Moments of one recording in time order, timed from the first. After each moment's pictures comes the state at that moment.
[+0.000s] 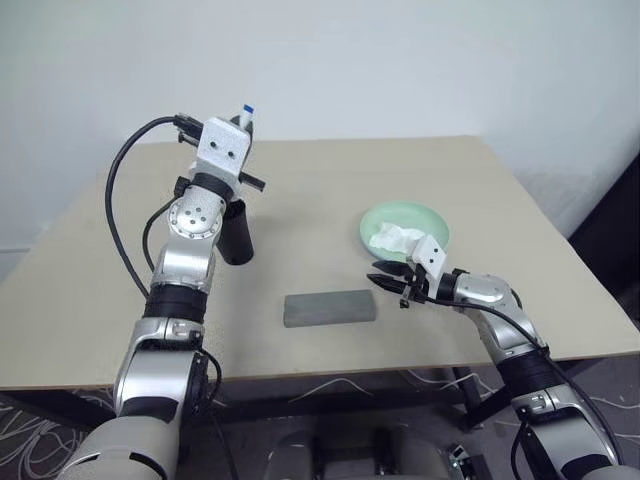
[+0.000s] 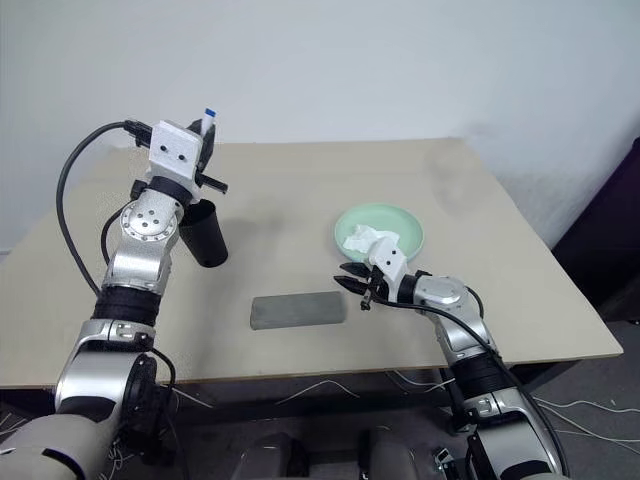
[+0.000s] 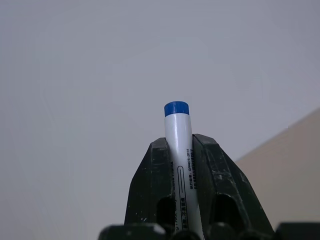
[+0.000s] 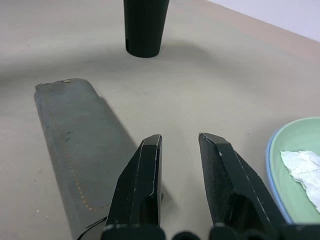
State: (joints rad) left arm -0.87 0.44 0.03 0.73 0.12 -0.33 -0.09; right arm -0.46 -0.35 0.18 0.26 0.16 0.12 0.91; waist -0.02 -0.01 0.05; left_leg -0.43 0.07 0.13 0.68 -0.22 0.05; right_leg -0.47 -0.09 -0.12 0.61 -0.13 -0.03
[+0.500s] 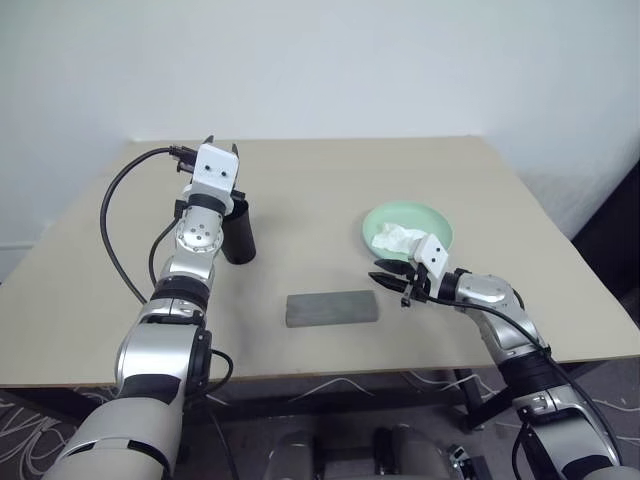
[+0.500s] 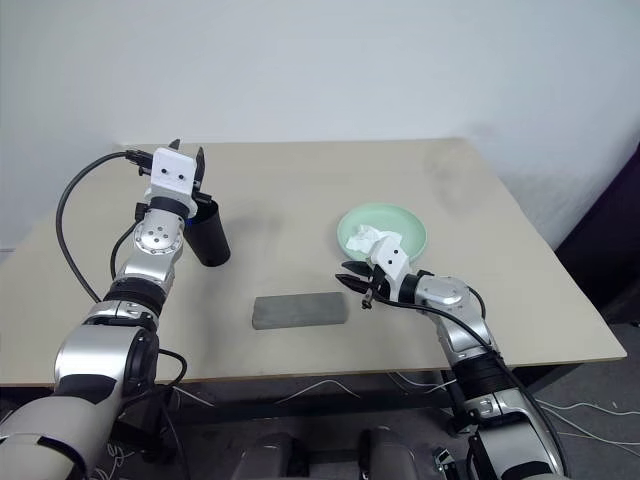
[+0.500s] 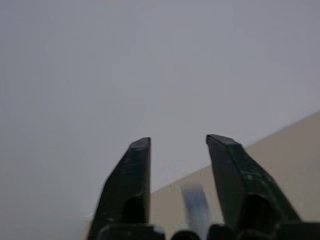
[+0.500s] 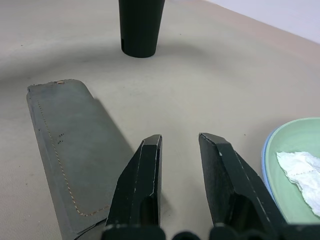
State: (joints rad) left arm -0.96 0.44 0.03 1.15 0.16 -0.56 0.04; right arm -0.46 -0.35 0.18 0.25 0.16 0.12 0.89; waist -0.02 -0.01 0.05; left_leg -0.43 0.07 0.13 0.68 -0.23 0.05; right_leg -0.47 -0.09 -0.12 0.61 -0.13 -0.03
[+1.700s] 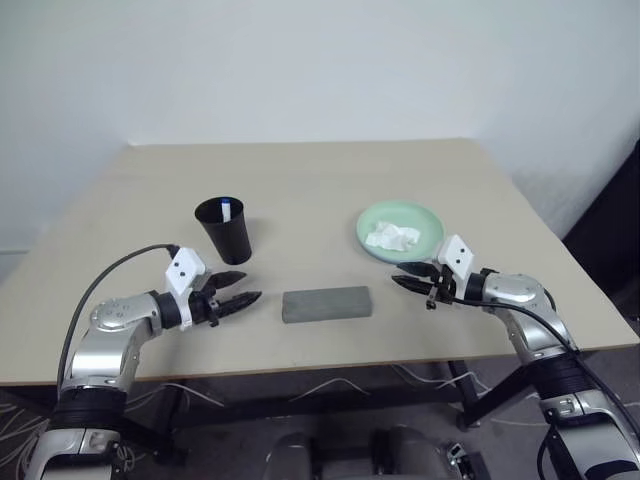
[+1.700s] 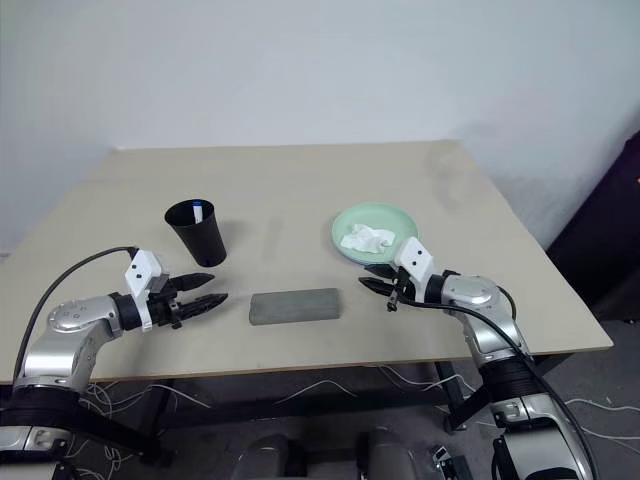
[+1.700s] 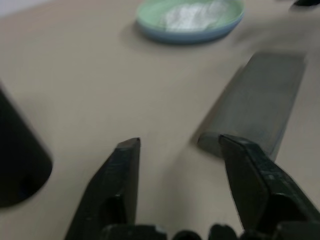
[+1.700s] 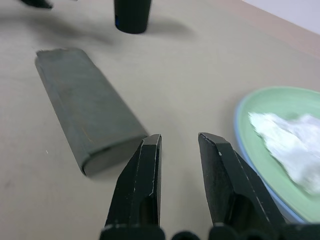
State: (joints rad) left arm -0.19 0.72 0.07 0.26 -0.33 0.16 -1.02; right arm -0.43 -0.48 0.13 0.23 0.17 0.13 0.96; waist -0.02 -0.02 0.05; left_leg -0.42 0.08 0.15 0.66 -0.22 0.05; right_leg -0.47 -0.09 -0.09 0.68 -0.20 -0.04
